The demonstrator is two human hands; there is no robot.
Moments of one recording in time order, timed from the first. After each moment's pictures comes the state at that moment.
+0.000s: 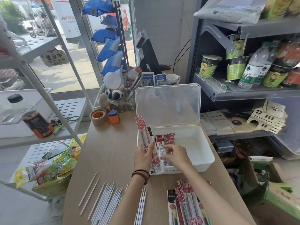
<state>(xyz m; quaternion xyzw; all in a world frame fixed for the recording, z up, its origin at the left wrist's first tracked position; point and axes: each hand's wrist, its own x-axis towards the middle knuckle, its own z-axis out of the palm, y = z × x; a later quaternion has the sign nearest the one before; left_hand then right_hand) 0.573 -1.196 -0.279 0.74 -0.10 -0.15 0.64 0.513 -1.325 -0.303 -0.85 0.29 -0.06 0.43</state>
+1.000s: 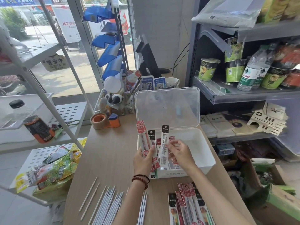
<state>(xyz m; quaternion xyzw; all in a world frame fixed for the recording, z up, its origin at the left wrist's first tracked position) 0.571 -1.194 -0.278 0.72 -0.07 -0.18 0.66 0.504 -1.328 -0.280 -0.71 0.28 -0.15 0.63</state>
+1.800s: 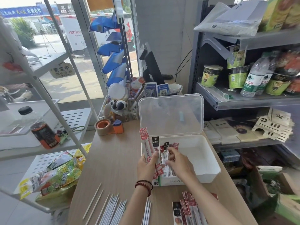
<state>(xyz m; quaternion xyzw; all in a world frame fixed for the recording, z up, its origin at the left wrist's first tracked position) 0.574 -1.195 -0.274 0.69 -0.05 -0.23 0.69 0.520 -1.319 -0.295 -0.88 0.31 -0.05 0.36</state>
